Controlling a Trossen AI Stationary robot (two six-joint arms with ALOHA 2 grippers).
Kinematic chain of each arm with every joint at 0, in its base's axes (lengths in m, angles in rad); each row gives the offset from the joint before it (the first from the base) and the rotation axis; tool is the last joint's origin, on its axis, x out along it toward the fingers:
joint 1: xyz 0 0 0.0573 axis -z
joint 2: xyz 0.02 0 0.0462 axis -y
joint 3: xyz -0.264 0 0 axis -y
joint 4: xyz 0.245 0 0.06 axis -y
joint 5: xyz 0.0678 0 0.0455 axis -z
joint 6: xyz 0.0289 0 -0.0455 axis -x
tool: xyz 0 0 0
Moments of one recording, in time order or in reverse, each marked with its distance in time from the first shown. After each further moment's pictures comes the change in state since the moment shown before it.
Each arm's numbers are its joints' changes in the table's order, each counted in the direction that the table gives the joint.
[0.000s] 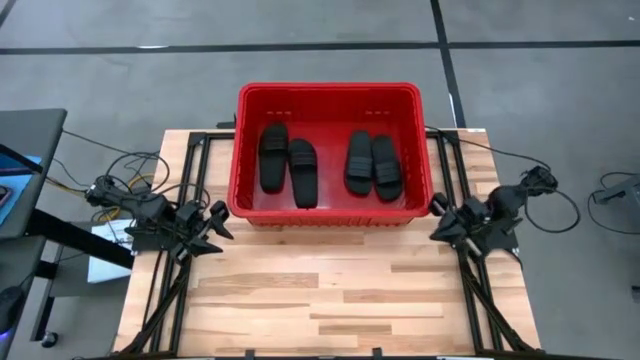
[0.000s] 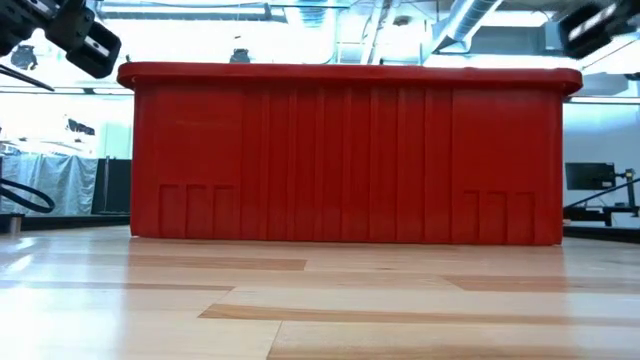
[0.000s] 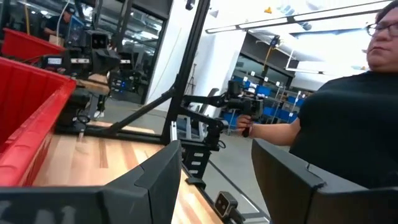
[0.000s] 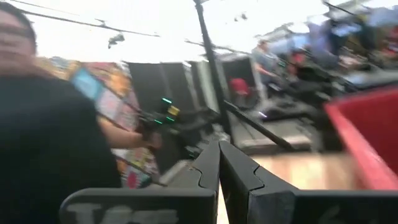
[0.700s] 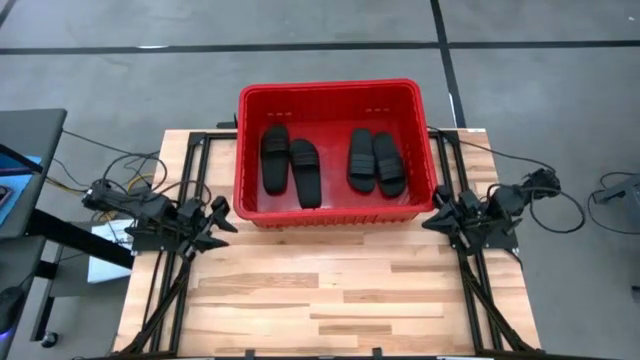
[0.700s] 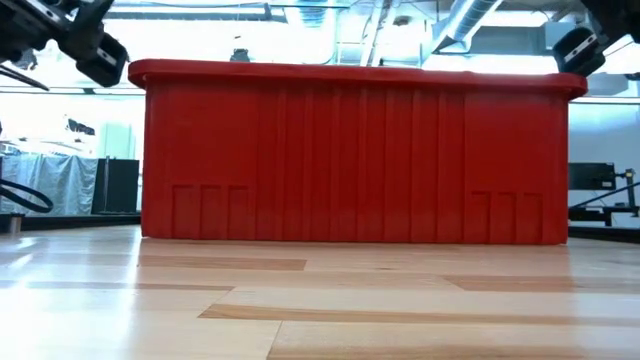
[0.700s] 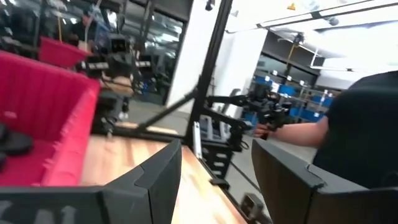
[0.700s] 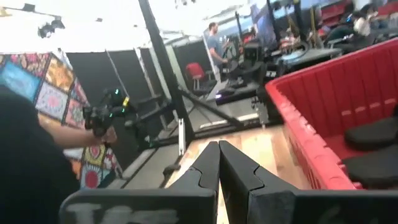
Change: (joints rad) left arm -0.068 0.000 -0.002 -0.017 -0.025 -0.034; right arm 0.043 0.003 0.060 -0.220 0.129 -0.081
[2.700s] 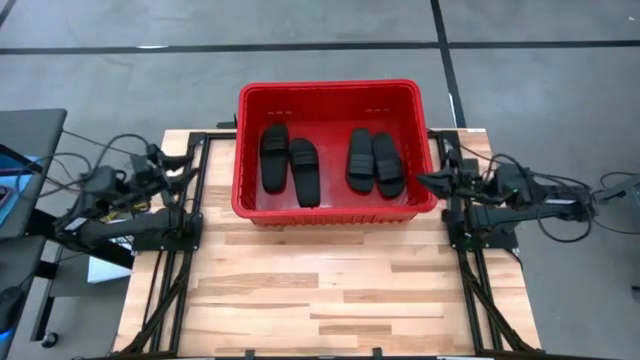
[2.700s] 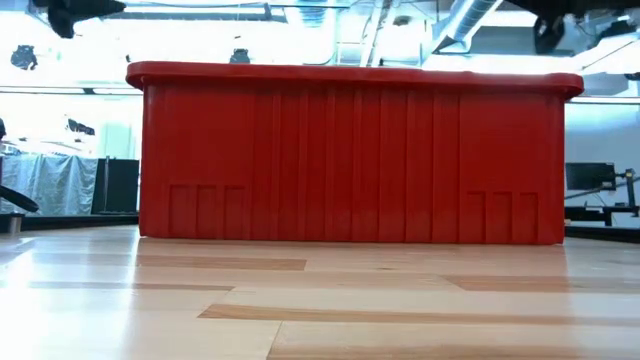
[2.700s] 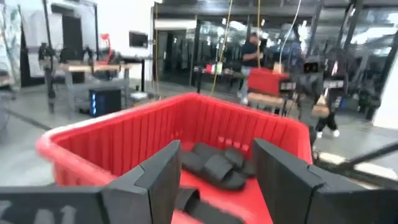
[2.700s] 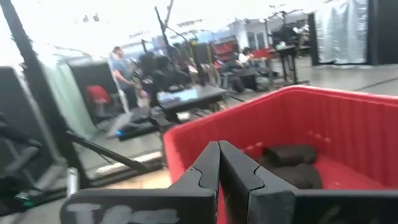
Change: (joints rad) left arm -0.514 -0.008 0.589 -0.714 -0.313 -0.195; right arm 0.439 -0.308 0.272 0.062 0.010 0.118
